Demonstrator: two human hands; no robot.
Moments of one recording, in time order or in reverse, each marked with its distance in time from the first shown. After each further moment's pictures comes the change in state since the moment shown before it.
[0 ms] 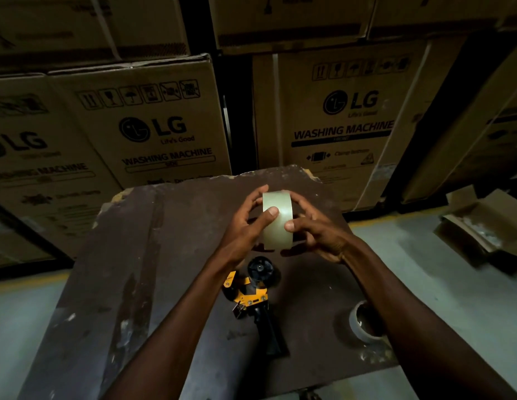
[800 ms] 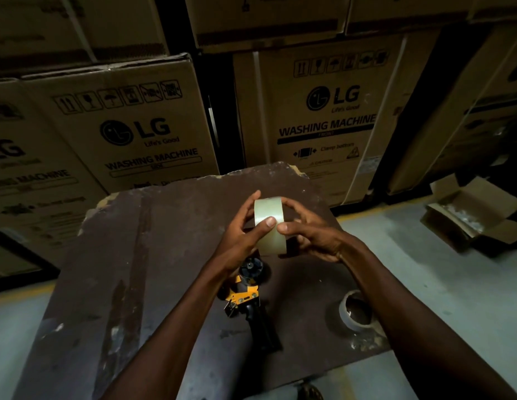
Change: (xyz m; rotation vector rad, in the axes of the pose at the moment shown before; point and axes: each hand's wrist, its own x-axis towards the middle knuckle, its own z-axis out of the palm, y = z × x) left_hand -0.007 -0.018 0.015 0.024 -0.042 0.004; right_hand -0.017 0.009 -0.014 0.013 0.034 0.083
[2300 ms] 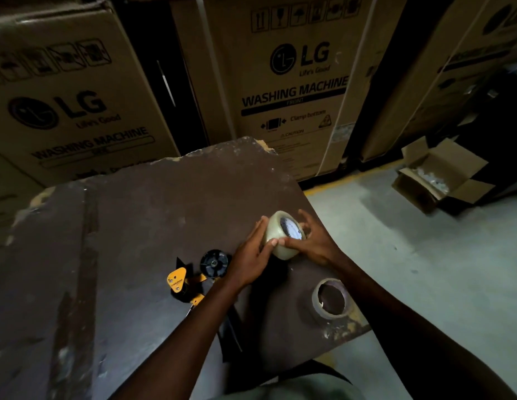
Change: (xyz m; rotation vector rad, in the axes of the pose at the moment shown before) left_hand 0.064 -0.136 0.074 0.611 -0.128 0.043; right_hand 0.015 0.107 -0.112 -0.433 0.550 0.068
